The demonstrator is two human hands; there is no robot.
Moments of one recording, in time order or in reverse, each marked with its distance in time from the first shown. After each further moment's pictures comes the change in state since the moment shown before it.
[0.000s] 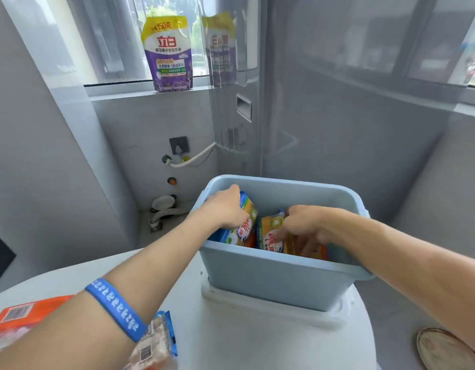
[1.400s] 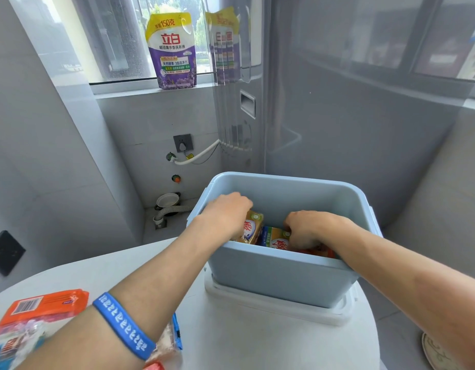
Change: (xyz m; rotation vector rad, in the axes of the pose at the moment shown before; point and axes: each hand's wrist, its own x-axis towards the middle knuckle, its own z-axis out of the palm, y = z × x) left_hand -0.014 -0.003 0.013 0.404 0.044 0.204; right_hand 0.009 0.010 0.005 -0.806 0.077 -0.181
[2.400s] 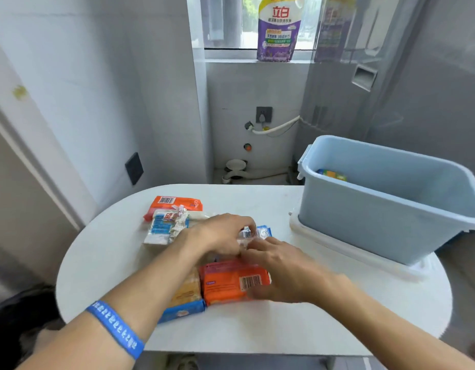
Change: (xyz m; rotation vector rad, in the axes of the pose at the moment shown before) left_hand -0.222 -0.110 0.092 -0.402 -0.162 -0.156; right_hand -0.123 -0.197 0.133 -0.039 0.202 -0.865
